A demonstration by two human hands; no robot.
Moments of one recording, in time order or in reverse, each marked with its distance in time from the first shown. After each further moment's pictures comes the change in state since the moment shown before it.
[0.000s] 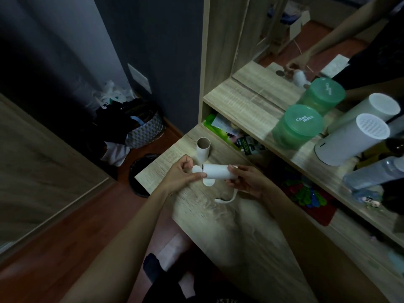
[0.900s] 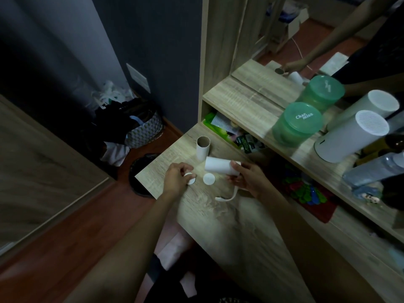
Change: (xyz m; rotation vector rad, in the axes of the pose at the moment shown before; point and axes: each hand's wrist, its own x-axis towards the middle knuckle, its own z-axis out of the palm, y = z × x) left_hand 0.015 -0.044 0.010 0.350 0.300 -0.045; right_hand -0.009 0.006 0.007 0.016 0.144 -0.123
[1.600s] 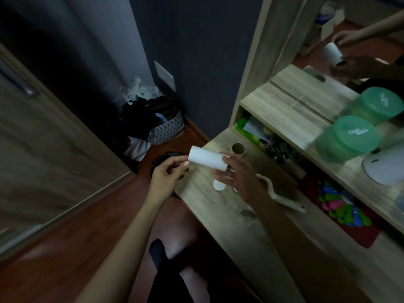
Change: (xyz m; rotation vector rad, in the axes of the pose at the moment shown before) left_hand -0.035 0.007 -0.125 -0.559 0.074 0.043; right_hand -0.008 -0.015 0.131 0.052 -0.126 -0.054
